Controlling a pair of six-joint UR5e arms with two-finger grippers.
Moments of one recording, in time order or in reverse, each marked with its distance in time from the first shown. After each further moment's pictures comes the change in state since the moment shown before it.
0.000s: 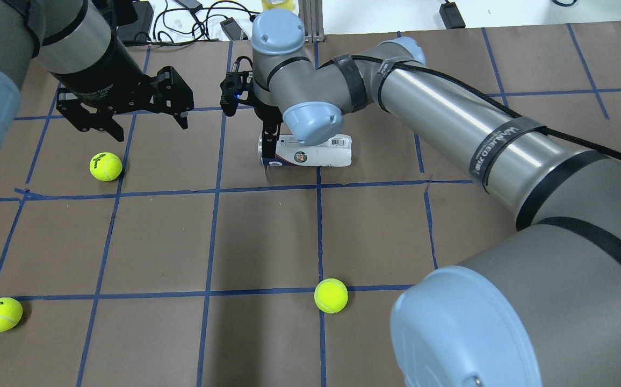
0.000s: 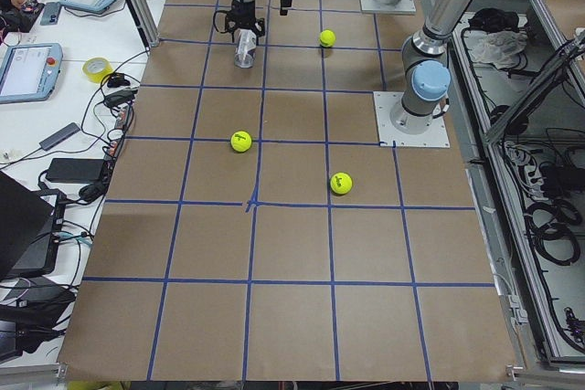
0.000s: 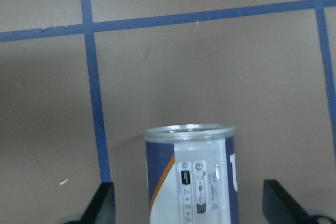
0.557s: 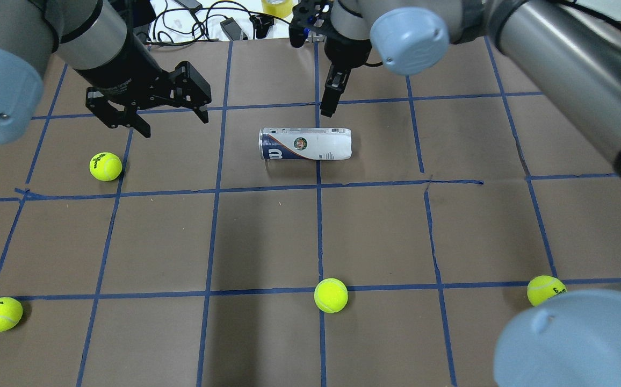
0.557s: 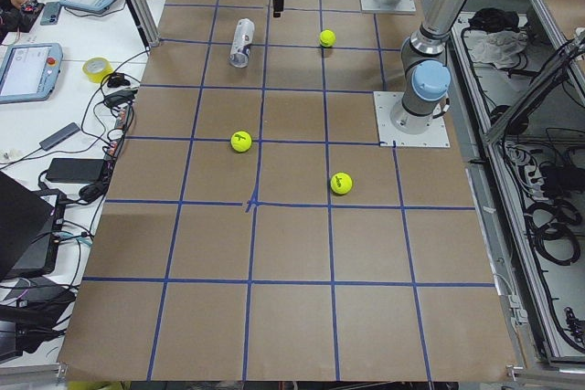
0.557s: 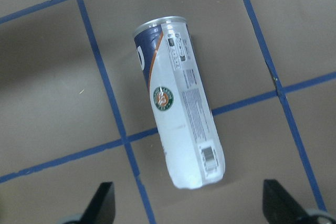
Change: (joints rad) left arm 0.028 -0.070 0.002 0.055 -0.158 0.037; right arm -0.193 -0.234 0.001 0.325 0.054 0.045
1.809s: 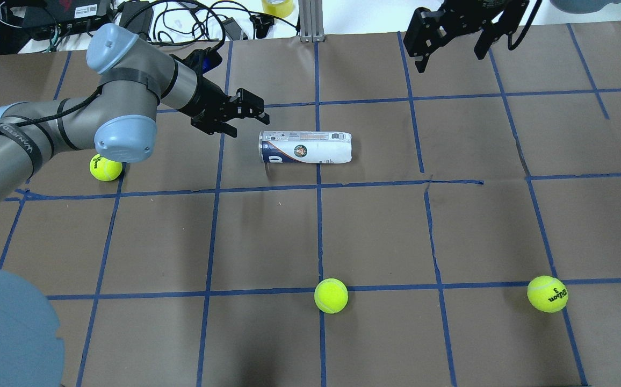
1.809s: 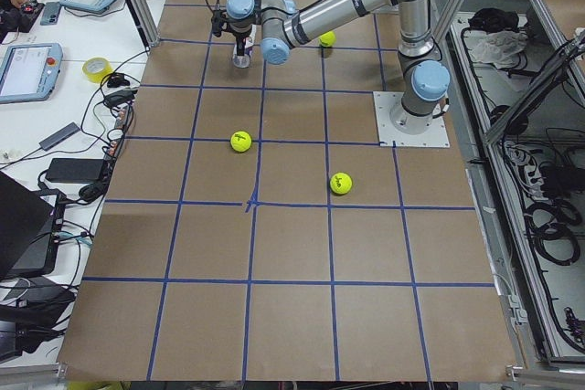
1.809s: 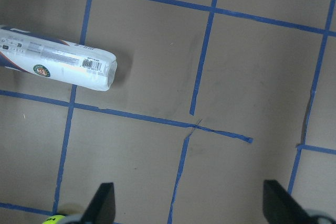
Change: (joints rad) left arm 0.077 -0.409 -0.141 0.550 -0.437 0.221; right arm -0.140 -0.244 0.019 0.198 -0.202 0.862
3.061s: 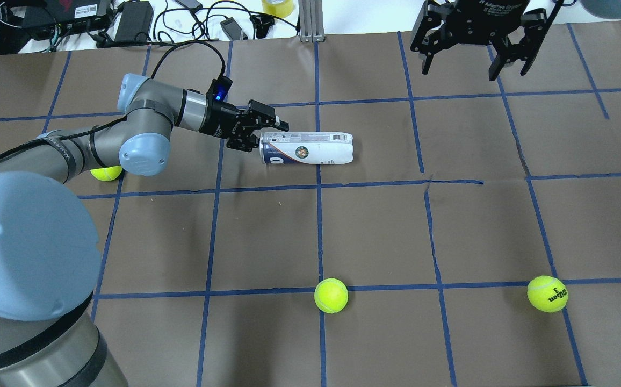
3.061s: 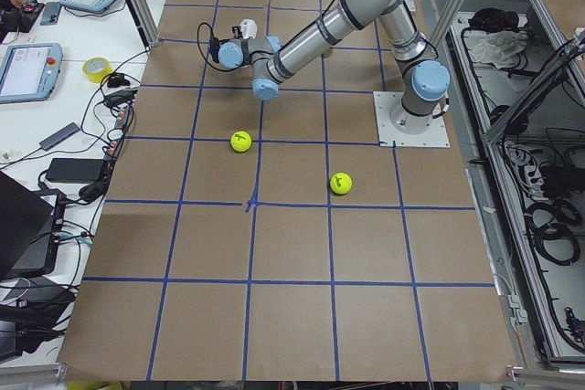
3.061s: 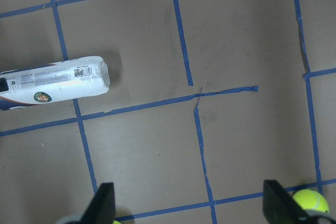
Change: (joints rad) left arm 0.033 -0.202 0.013 -0.003 -0.390 -0.024; right arm -0.002 -0.054 0.033 0.058 0.008 0.355
